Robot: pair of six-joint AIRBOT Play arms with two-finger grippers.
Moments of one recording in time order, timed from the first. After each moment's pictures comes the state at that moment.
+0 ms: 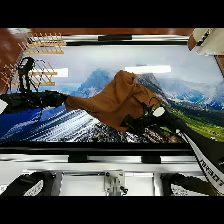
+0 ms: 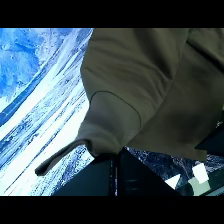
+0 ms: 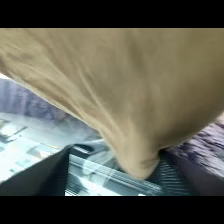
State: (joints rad) left arm -0.17 -0.90 1.00 1.06 -0.93 -1.35; right arm 0.29 -1.42 0.76 -0.68 0.88 1.61
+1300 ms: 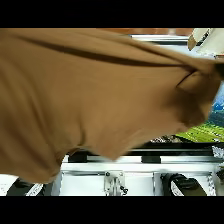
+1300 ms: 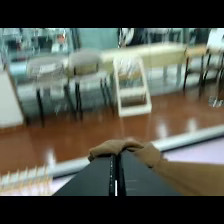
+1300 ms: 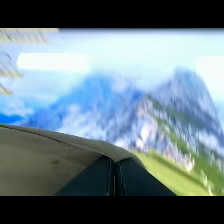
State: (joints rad) left arm 0.01 -0.72 1.83 1.23 -1.06 -1.29; right arm 0.09 -0.76 1.68 -1.34 1.44 1.64
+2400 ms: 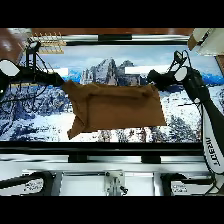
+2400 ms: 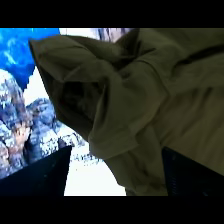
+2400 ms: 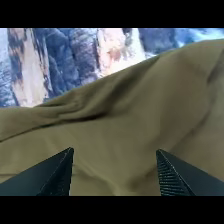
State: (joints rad) left arm -0.02 -1.40 1.44 1.22 -1.08 -1.28; right arm 0.05 -1.52 1.39 -1.23 0.83 1.82
